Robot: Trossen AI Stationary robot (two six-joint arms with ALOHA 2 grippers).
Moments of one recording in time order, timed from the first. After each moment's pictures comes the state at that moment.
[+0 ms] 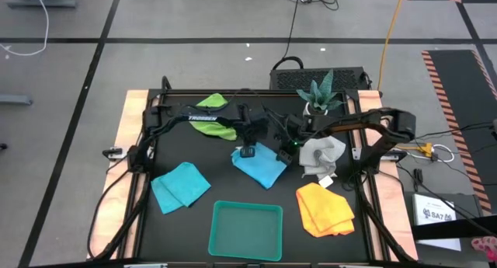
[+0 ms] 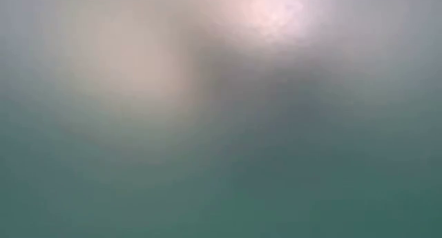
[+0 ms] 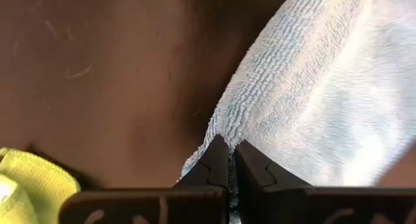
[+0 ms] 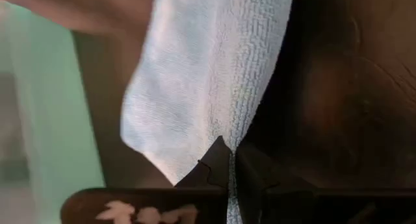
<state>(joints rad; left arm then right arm) 0.26 2.10 1.64 -0.78 0.16 0.26 -0.29 1.60 0.82 -0.29 -0.50 0.39</state>
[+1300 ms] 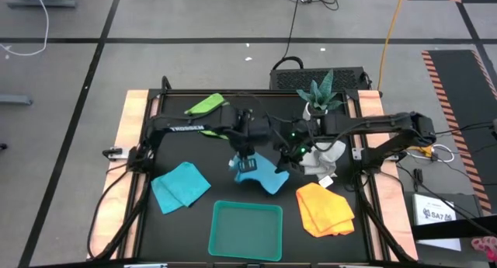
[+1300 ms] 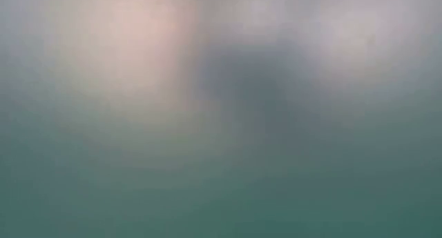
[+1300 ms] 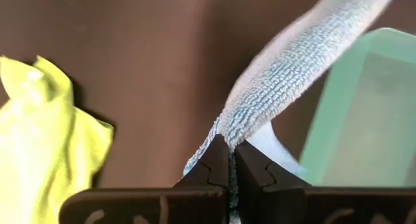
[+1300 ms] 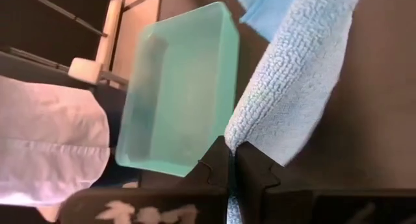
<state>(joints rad) -0.01 2.09 2.29 -1.51 0.02 -0.22 -0.04 1.42 1.15 -0.60 -0.55 0.30</state>
